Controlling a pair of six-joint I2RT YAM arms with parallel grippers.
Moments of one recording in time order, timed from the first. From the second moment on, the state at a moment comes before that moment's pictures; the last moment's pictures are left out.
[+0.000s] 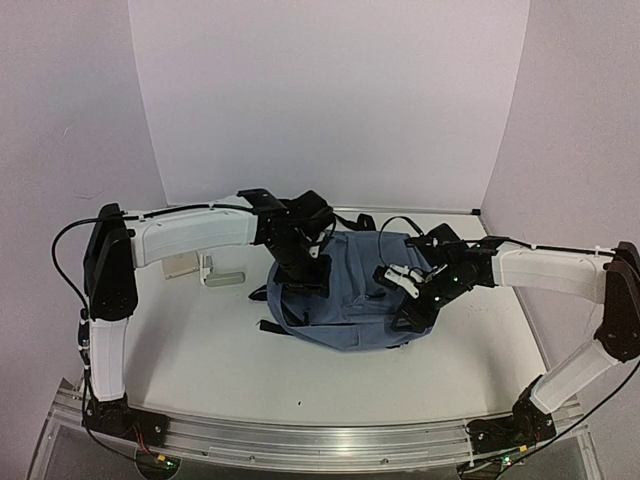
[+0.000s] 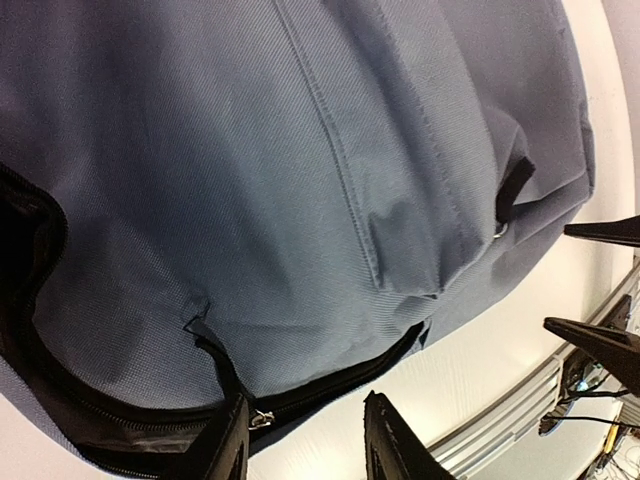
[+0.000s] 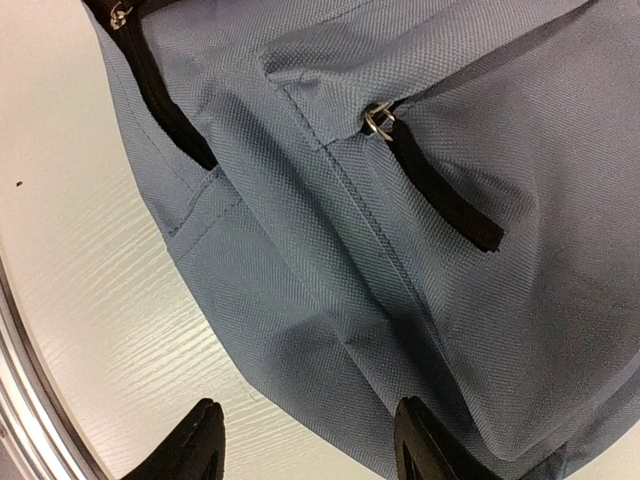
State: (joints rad) left arm -0.95 2.03 1.82 -0.93 0.12 -0.66; right arm 0.64 1.50 0.98 -0.62 -0.24 -0.38
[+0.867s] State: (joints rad) left arm -0.95 2.23 1.90 -1.11 0.17 -0.68; right arm 0.64 1.56 0.99 -0.59 -0.14 -0.40
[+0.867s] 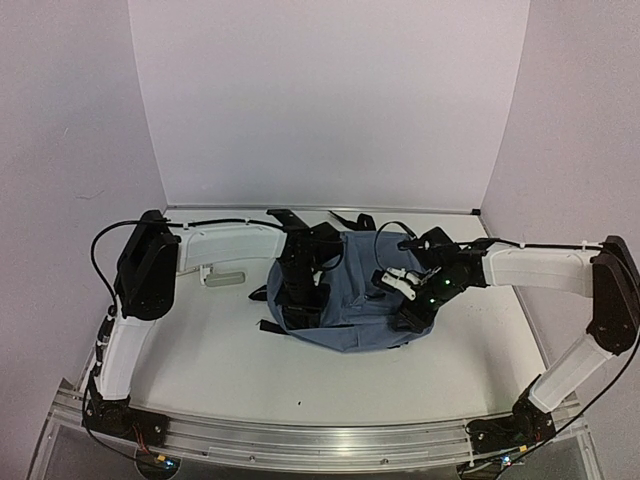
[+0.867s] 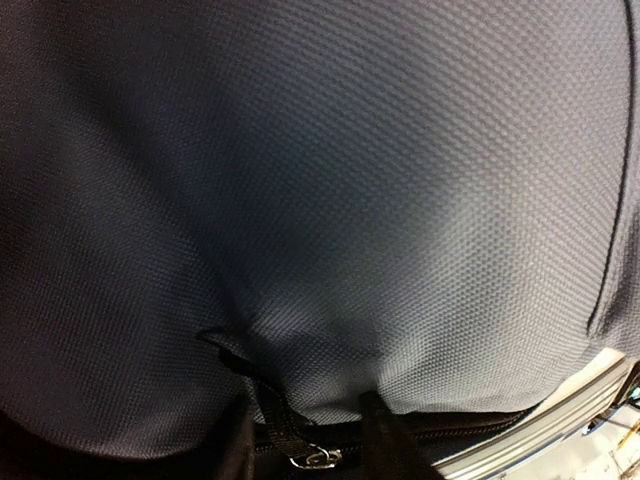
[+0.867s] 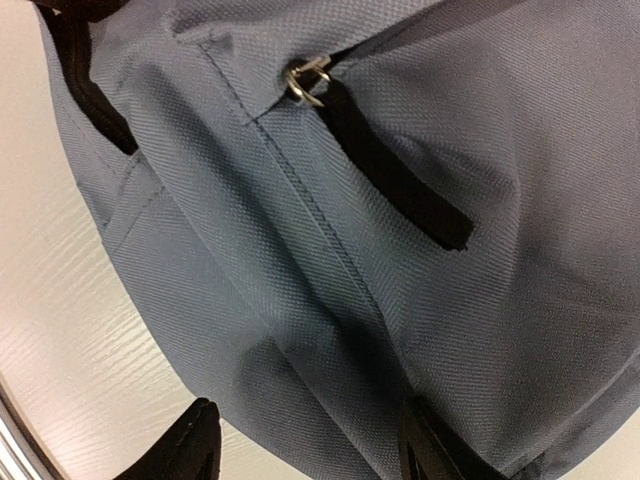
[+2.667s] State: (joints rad) left arm -0.76 2.01 1.74 -0.89 0.29 -0.84; right arm 0.86 1.77 1.20 -0.09 -0.39 -0.05
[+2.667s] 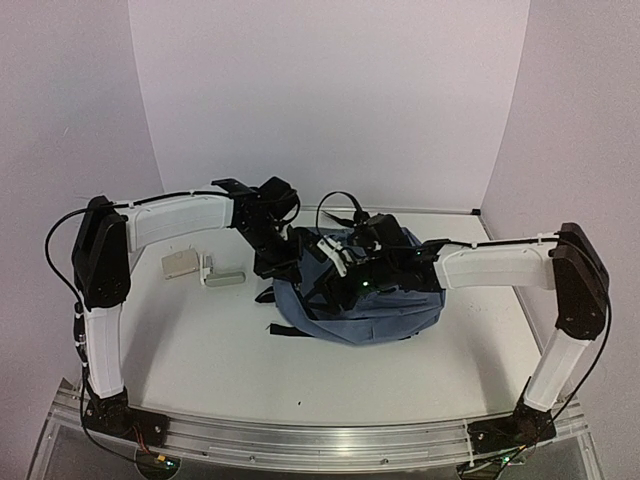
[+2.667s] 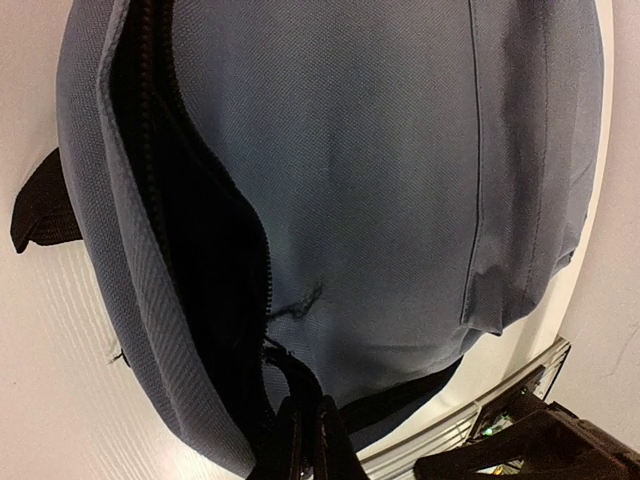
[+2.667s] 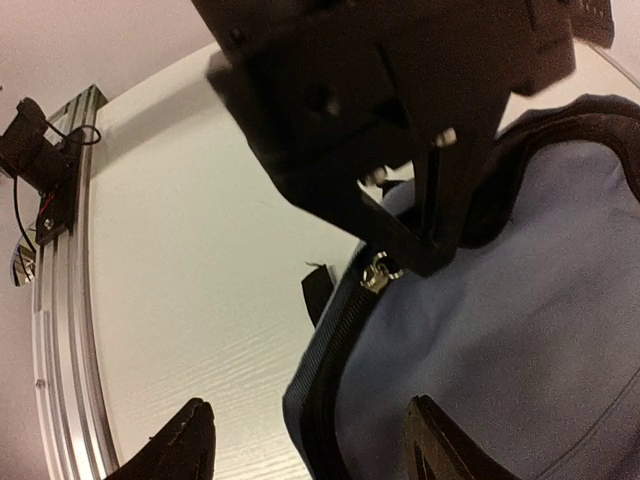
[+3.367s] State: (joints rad) left arm -0.66 1.99 1.69 -0.85 0.29 -0.85; right arm 0.93 1.78 1.07 -0.07 -0.30 -0.09
